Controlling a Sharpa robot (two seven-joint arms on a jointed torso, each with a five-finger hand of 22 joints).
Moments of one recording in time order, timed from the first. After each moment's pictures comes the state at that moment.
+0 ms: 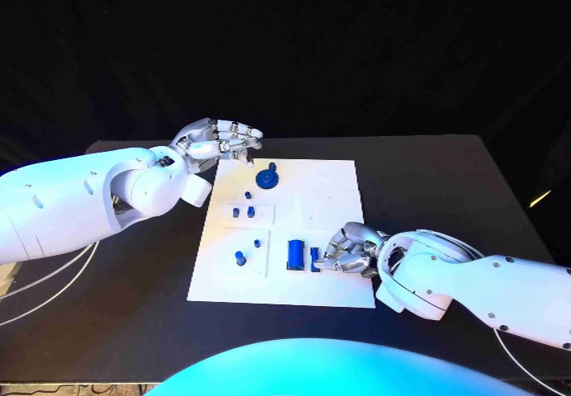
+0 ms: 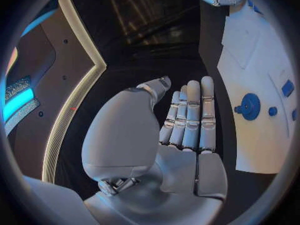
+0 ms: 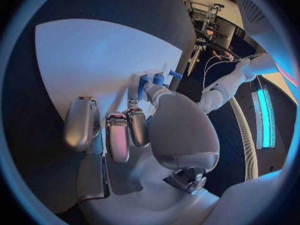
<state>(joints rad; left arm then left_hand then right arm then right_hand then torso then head) 1.20 -0.97 -0.05 1.50 -0.13 -0.09 0.29 1.43 -0.21 0.50 0.14 0.13 0.78 0.20 0.35 0.34 0.91 0.14 0.51 0.22 0.97 0.07 0.98 0.56 0.18 0.91 0.17 0.63 0.78 1.10 -0.78 -0.20 1.77 -1.04 -0.32 -0.48 1.20 -0.16 0.38 0.22 0.07 1.00 0.05 0.56 0.43 1.47 -0.02 1.39 1.31 1.47 -0.08 1.55 1.31 0.07 1.47 0.03 1.16 1.31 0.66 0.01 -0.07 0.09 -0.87</state>
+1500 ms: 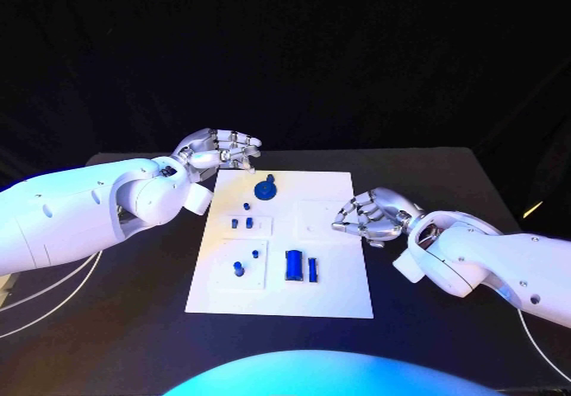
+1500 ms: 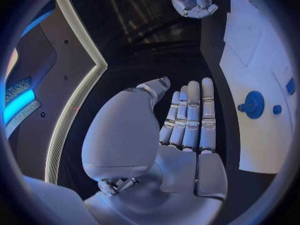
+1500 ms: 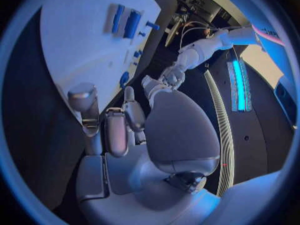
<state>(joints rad) 1.20 -0.94 -0.06 1.46 -0.12 -0.10 0.31 1.43 -0.21 0.49 0.16 0.13 0.76 0.20 0.38 0.33 0.90 0.15 0.52 0.21 0.88 0.09 0.90 0.53 0.18 0.84 0.19 0.53 0.73 1.17 -0.87 -0.18 1.66 -0.78 -0.41 -0.01 1.29 -0.18 0.28 0.26 0.11 0.90 0.11 0.49 0.39 1.37 0.02 1.18 1.31 1.47 -0.05 1.43 1.30 0.11 1.38 0.06 0.78 1.31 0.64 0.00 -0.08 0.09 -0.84</state>
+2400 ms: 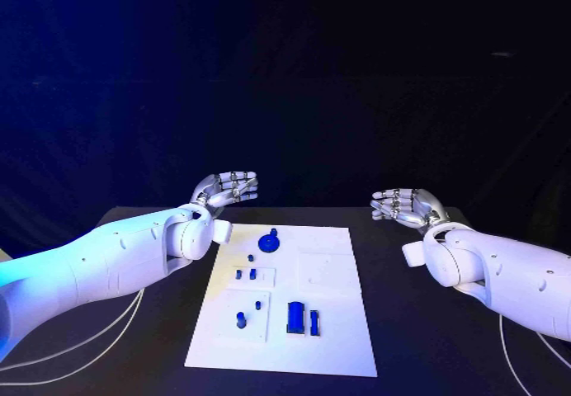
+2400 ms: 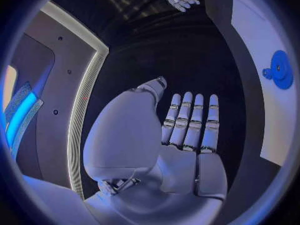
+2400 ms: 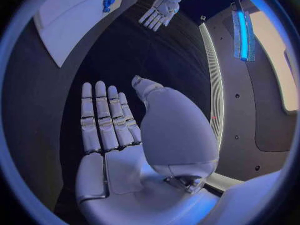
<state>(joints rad) 1.15 -0.70 -0.06 1.09 0.03 -0.22 0.47 1.46 -0.18 0.35 0.24 0.12 0.73 0.14 0.26 0.22 0.88 0.14 0.10 0.06 0.71 0.14 0.16 0.25 0.13 0.66 0.28 0.06 0.24 1.17 -0.64 -0.15 1.07 -0.22 -0.38 0.41 1.35 -0.18 0.40 0.18 0.12 0.80 0.20 0.24 0.28 1.01 0.16 0.12 0.12 1.01 0.13 0.16 0.37 0.17 0.88 0.24 0.06 0.39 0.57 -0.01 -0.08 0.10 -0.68</state>
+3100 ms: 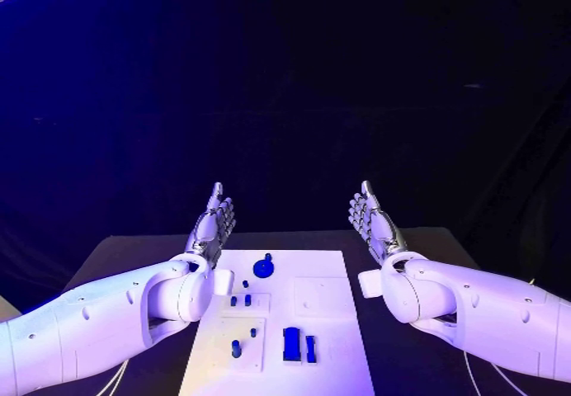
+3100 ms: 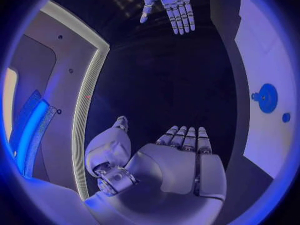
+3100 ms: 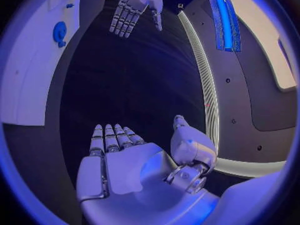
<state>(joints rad) 1.07 -0.76 -0.02 1.44 0.03 -0.49 0.47 0.17 -0.01 0.02 0.01 0.01 0.03 0.00 0.01 0.01 0.03 0.00 0.01 0.00 0.03 0.01 0.01 0.01 0.02 0.02 0.01 0.01 0.01 1.07 -0.75 -0.03 1.46 -0.10 -0.59 0.44 0.13 -0.01 0.02 0.00 0.01 0.03 0.01 0.01 0.01 0.04 0.00 0.01 0.00 0.04 0.00 0.01 0.01 0.01 0.03 0.01 0.01 0.01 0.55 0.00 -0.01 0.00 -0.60</state>
